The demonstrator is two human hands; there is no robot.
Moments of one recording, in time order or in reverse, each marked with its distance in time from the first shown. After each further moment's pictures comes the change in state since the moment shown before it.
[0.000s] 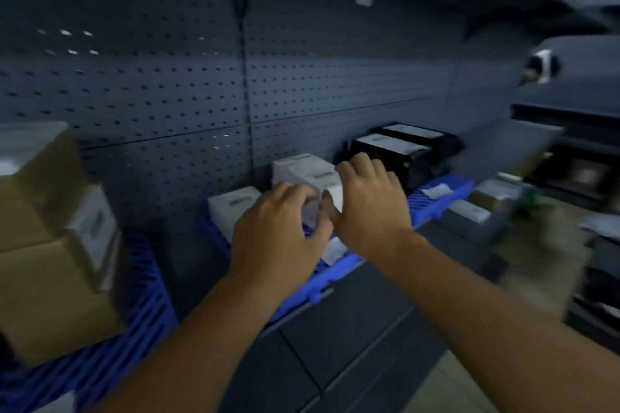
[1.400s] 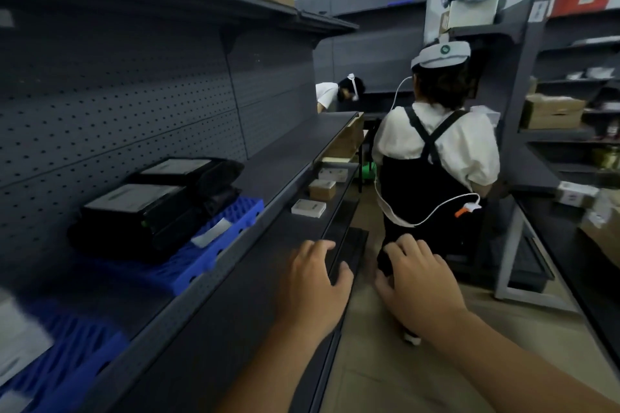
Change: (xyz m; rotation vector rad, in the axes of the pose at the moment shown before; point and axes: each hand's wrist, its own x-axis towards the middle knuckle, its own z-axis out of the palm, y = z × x) left_hand 0.010 0.302 0.324 -0.335 -0.489 0.265; right_hand -0.201 0.411 0.003 -0.269 -0.198 0.620
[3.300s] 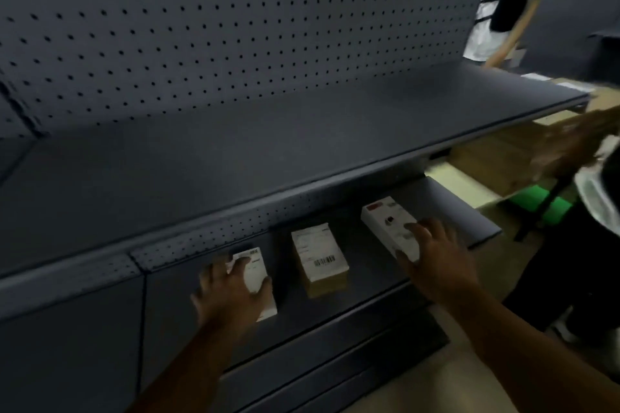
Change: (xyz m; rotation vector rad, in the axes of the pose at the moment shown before) left_hand 0.678 -0.317 0.538 0.554 0.111 -1.193; right_hand 0.942 0.267 0.644 0.294 -0.293 -0.616
